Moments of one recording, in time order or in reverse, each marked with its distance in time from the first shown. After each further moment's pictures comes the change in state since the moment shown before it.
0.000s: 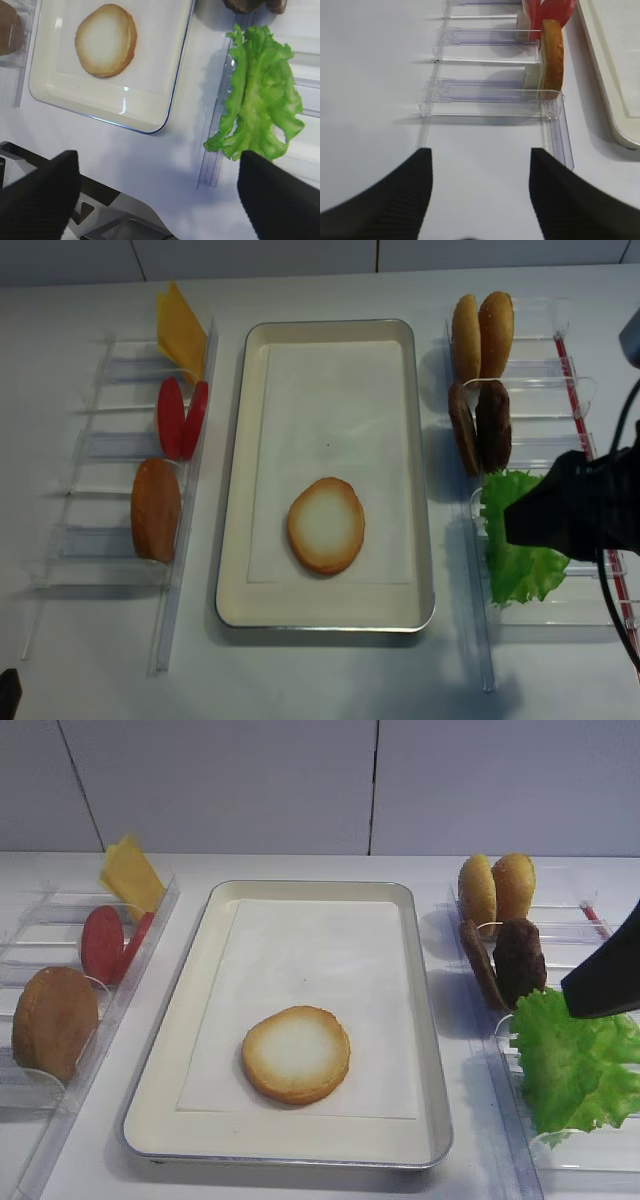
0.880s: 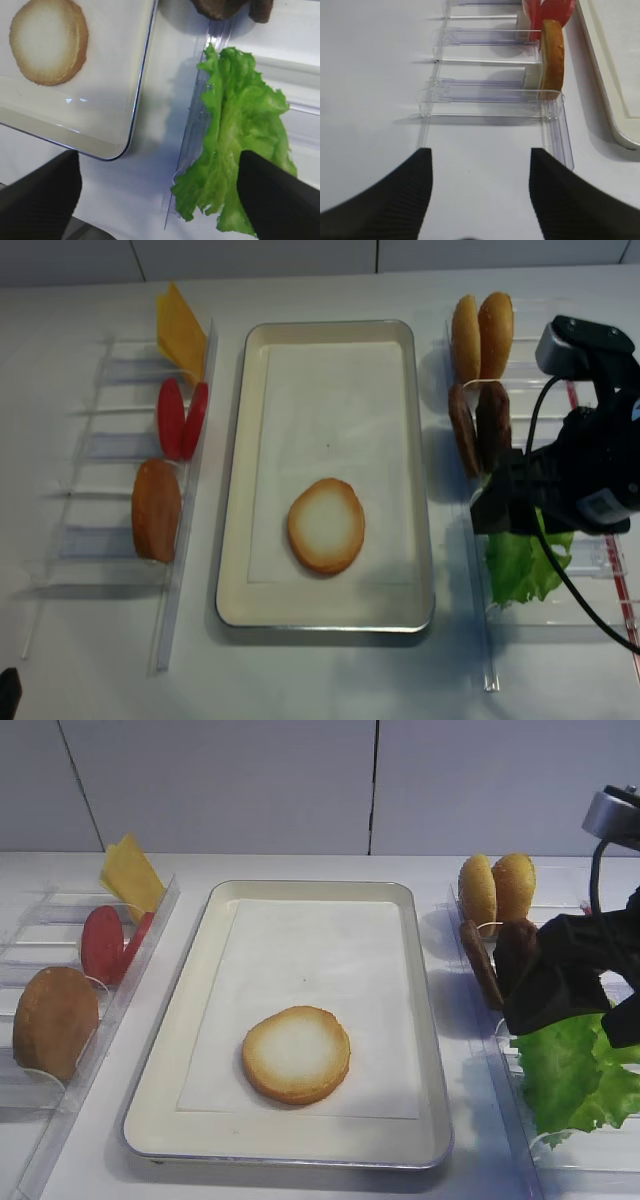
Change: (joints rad) left arm 0.000 0.000 0.000 0.000 0.000 0.000; right arm 0.166 0.233 -0.004 -0.137 -0.196 0.084
